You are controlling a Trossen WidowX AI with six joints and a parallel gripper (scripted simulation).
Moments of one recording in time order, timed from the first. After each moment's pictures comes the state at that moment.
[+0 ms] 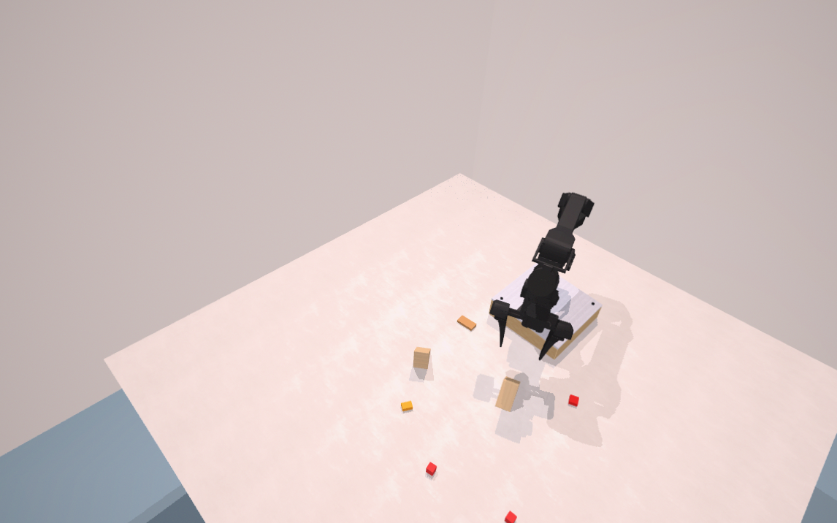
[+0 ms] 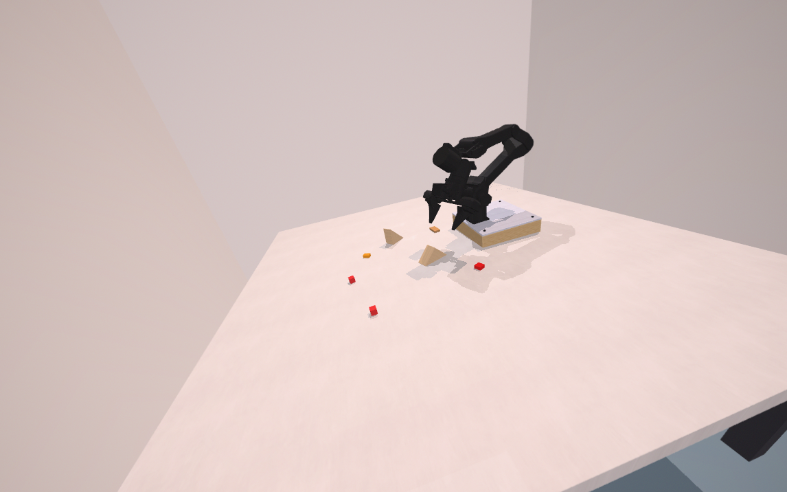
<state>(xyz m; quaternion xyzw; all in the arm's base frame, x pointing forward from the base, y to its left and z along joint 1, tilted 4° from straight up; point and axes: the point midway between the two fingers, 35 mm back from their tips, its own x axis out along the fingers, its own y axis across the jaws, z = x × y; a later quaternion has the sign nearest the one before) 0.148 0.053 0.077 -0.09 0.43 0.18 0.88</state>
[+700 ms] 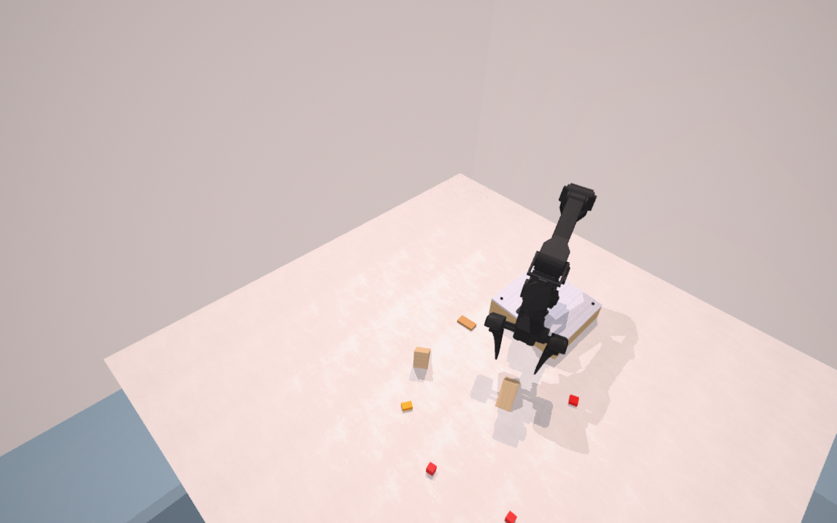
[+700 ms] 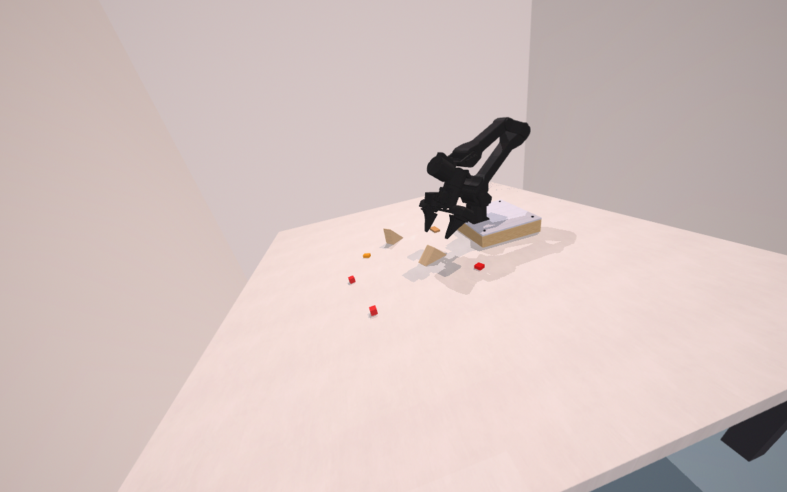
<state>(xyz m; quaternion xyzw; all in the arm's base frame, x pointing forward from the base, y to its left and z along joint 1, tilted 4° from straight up) 0.174 0.062 0.059 -0.04 0.44 0.15 0.89</state>
